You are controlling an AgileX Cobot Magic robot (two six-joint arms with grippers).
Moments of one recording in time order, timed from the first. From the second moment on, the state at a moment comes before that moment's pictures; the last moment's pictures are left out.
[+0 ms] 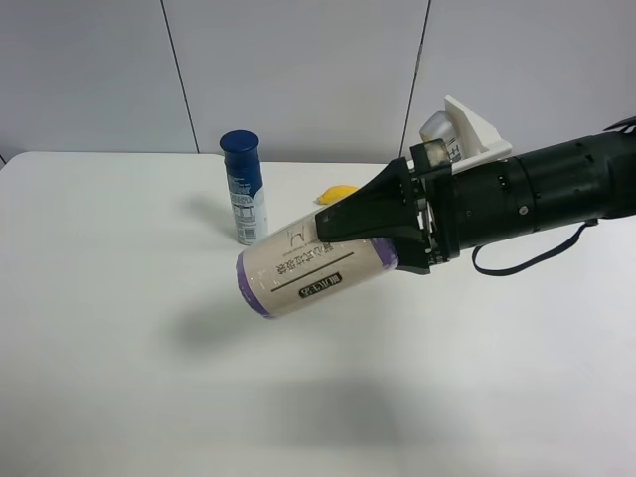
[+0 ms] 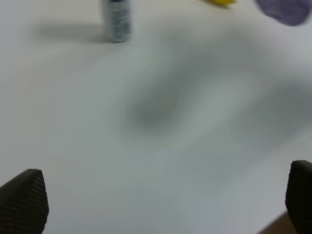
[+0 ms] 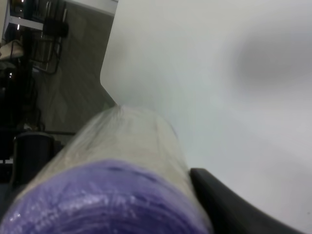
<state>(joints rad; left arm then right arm) -0.55 -0.01 -0.51 0.00 1.06 -0.02 0.26 1.51 -0.68 1.53 1.07 -1.12</state>
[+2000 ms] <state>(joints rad) -0.14 -0.01 -0.51 0.00 1.06 -0.02 0.26 1.51 -1.10 0.01 0.90 -0.13</state>
